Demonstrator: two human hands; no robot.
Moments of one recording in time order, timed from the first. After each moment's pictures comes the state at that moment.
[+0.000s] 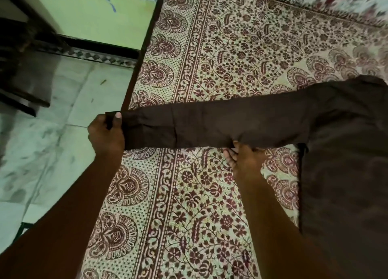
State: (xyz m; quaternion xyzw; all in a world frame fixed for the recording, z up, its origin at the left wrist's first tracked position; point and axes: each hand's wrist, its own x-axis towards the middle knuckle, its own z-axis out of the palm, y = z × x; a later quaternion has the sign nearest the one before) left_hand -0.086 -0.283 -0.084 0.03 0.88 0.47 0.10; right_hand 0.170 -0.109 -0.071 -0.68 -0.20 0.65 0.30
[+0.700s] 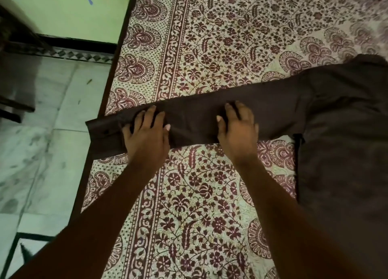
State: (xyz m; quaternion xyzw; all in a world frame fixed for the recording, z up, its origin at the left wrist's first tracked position) left_hand 0.001 -0.216 -0.102 0.42 0.90 0.10 0.05; right_hand 0.176 -0.061 -0.097 -0.50 -0.85 0.16 0.06
